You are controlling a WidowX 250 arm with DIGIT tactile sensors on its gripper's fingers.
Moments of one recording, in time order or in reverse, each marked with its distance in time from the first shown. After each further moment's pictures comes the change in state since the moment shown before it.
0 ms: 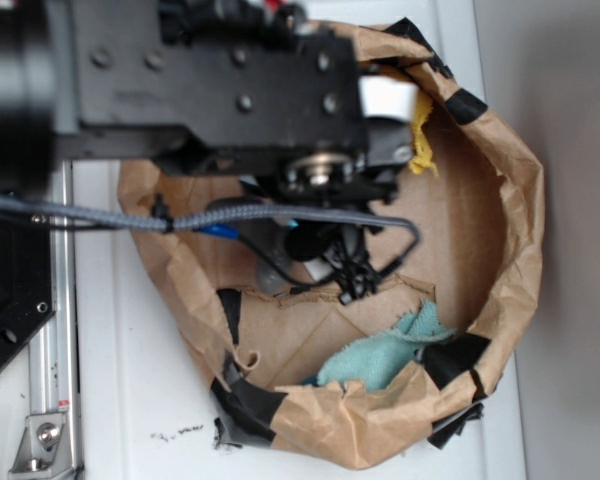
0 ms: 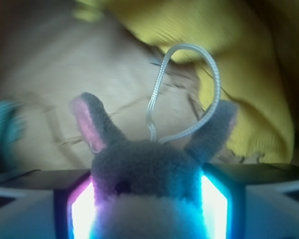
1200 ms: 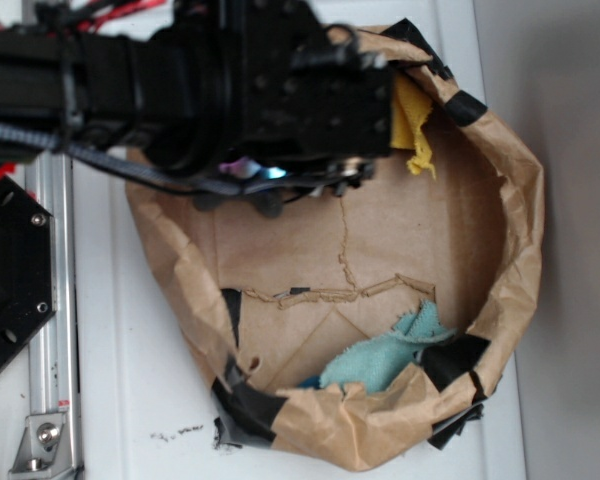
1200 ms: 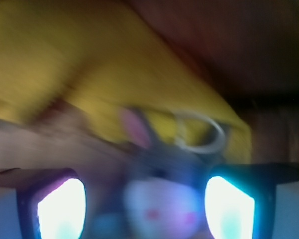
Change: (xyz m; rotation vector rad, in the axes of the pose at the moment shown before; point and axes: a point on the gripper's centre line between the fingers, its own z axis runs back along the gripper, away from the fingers) arm -0.023 0.057 -0.084 0.412 0.072 0.736
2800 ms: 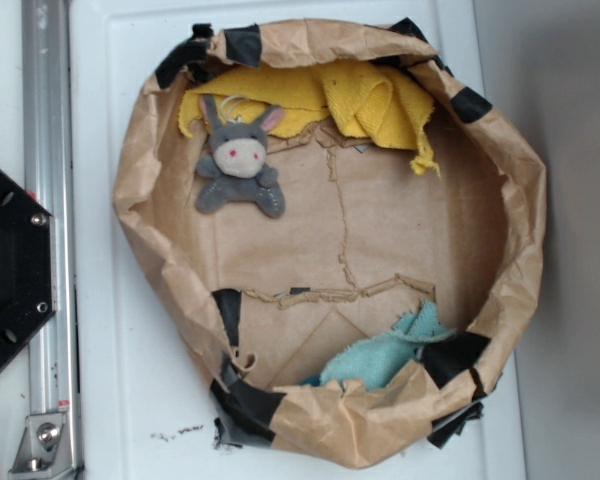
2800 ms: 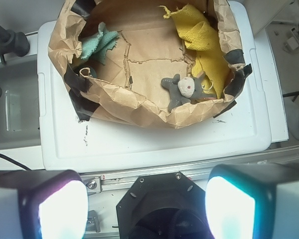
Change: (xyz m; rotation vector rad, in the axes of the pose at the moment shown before) arm -0.082 0.129 0.183 -0.441 -0.182 -1.120
